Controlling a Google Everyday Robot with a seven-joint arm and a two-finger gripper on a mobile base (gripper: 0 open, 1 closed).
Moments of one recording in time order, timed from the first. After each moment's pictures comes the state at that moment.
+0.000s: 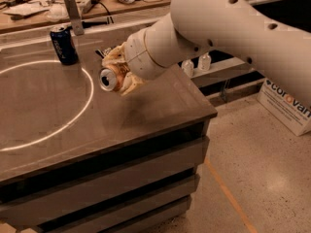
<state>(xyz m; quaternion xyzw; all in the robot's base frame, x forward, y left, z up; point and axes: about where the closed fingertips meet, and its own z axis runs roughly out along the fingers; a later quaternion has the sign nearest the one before) 0.548 0.089 0.936 -0.83 0.35 -0.03 0.42</state>
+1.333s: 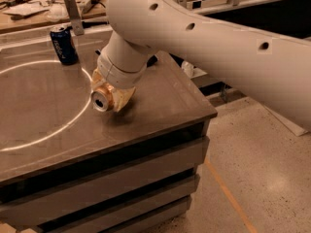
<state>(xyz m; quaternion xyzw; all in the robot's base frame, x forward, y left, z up) 0.543 0.116 0.882 -0.92 0.29 -0.07 0.26</state>
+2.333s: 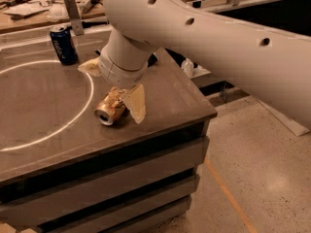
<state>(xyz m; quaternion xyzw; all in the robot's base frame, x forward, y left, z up) 0.534 0.109 0.884 -0.93 0.29 -0.06 0.23</state>
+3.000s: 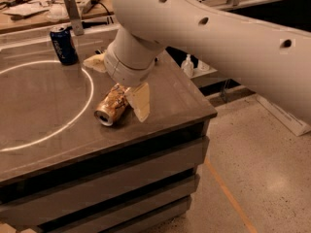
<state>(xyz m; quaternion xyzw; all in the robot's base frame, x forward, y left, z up) 0.533 0.098 0.895 -0.92 0.30 -0.08 0.25</state>
